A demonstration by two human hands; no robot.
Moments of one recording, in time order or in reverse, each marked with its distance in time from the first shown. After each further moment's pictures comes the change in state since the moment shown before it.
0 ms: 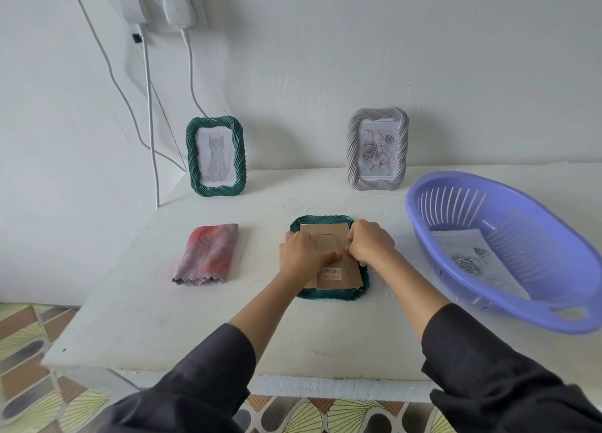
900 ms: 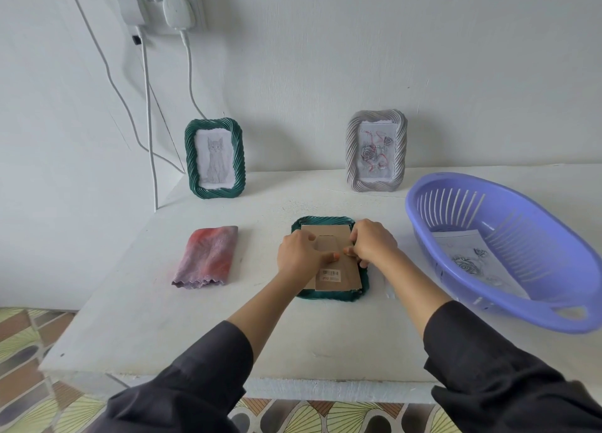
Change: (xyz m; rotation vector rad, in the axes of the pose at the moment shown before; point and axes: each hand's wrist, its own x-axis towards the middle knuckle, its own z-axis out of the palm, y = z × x) left_hand 0.000 -0.003 -0.004 -0.072 0.025 0.029; right_hand -0.006 0.000 -0.010 0.083 -0.047 0.012
